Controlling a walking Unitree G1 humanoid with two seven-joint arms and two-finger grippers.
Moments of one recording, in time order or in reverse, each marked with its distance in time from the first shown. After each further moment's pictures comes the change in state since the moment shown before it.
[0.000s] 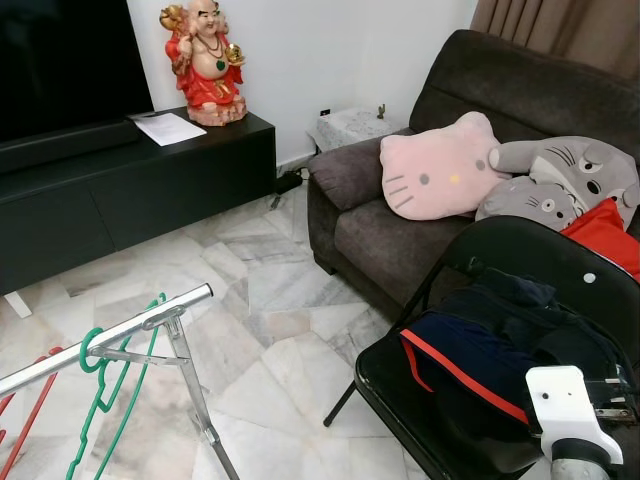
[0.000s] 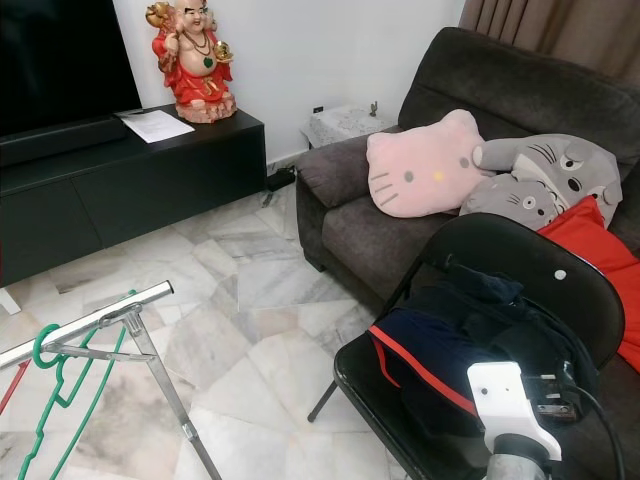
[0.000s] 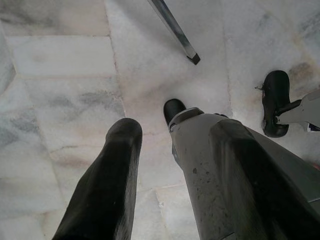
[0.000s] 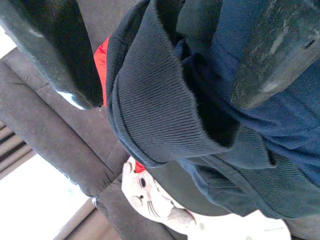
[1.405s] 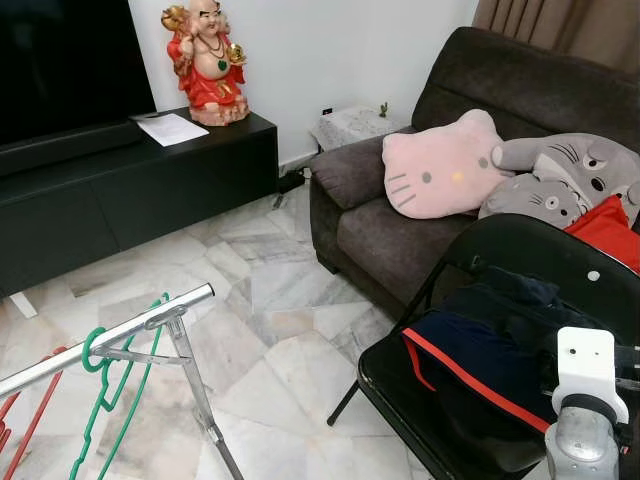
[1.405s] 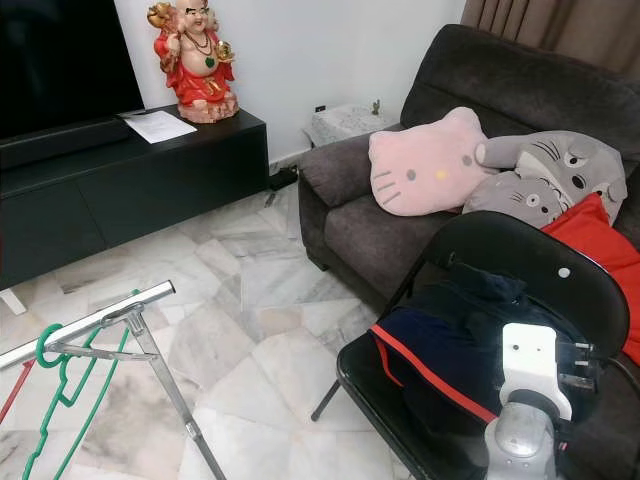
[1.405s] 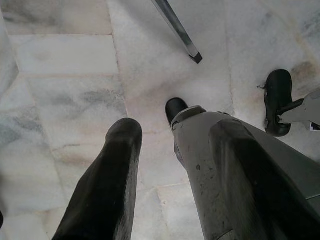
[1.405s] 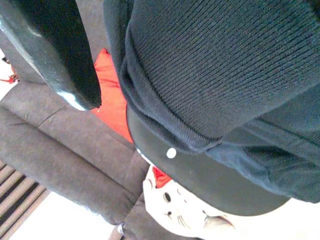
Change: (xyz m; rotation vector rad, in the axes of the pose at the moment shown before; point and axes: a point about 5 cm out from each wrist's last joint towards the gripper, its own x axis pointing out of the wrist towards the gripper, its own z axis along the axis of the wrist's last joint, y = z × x) left arm 0.000 -0.001 0.001 0.000 -0.002 -0.003; right arm 0.050 -0.008 0.010 0.167 0.066 -0.130
